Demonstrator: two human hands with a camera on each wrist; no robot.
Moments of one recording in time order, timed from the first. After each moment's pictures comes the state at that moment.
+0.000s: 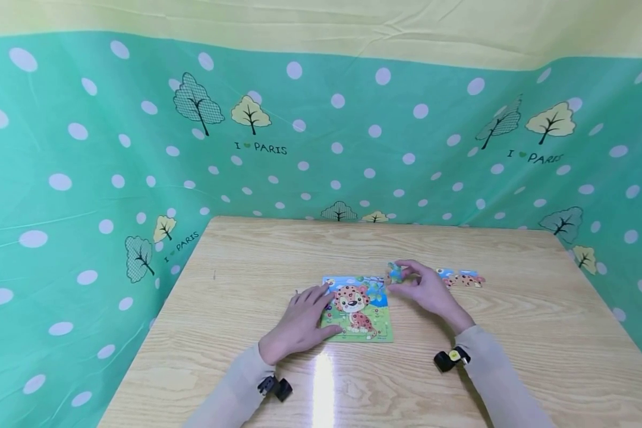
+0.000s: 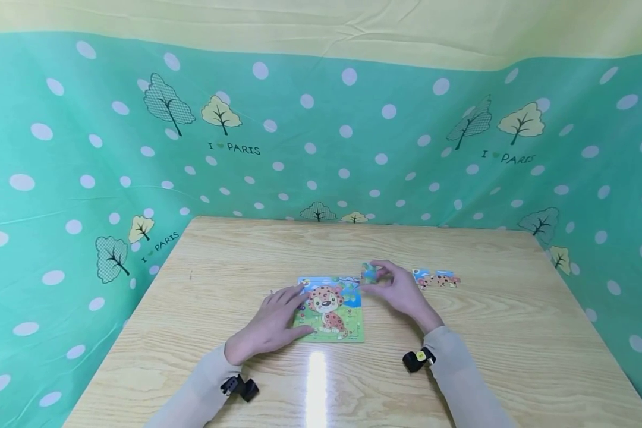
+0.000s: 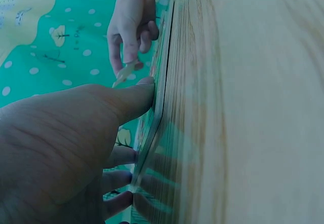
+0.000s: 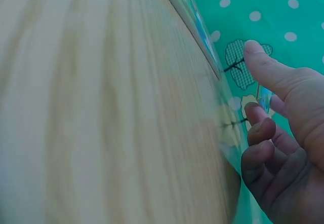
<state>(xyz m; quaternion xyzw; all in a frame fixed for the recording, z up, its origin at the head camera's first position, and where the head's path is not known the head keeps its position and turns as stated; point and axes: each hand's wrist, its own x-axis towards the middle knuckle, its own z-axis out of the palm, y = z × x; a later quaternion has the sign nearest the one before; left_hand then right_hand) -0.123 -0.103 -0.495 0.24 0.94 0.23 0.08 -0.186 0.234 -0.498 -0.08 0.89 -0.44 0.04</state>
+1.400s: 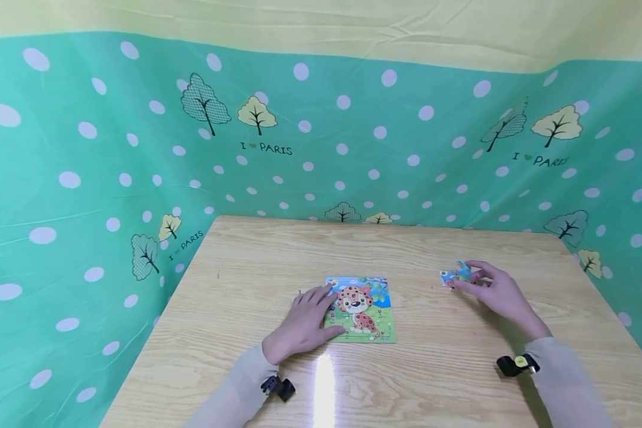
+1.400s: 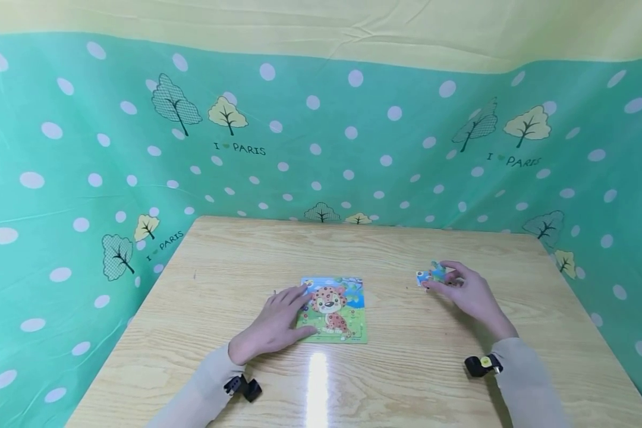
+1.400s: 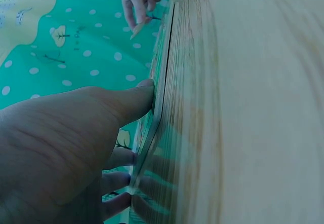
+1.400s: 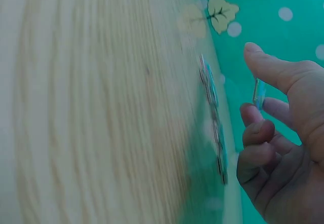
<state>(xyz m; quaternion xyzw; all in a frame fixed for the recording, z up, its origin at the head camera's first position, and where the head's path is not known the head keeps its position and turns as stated) -0.124 -0.103 -0.499 0.25 0.94 0.22 0.07 -0.171 0.353 -0.474 -0.01 0.94 -0.34 0.03</state>
